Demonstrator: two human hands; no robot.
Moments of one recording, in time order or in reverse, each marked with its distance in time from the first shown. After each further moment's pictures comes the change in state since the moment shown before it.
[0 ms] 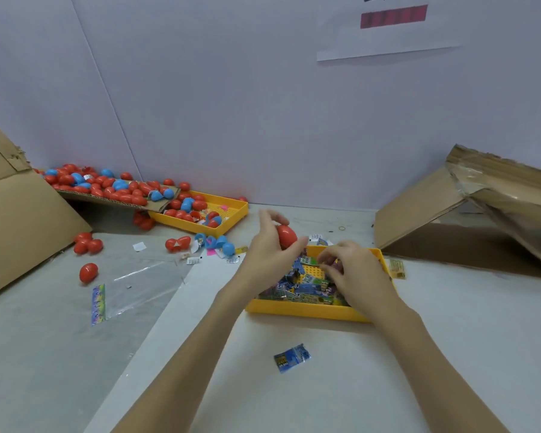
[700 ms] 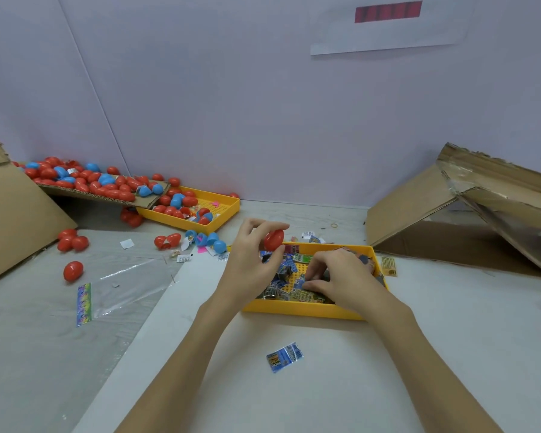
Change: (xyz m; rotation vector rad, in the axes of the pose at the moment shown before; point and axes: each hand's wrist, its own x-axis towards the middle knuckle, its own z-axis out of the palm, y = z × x) left_hand -0.013 -0.023 -0.004 0.130 0.096 0.268; right_hand 0.002 -0.004 0.001 -0.022 -0.212 0.078
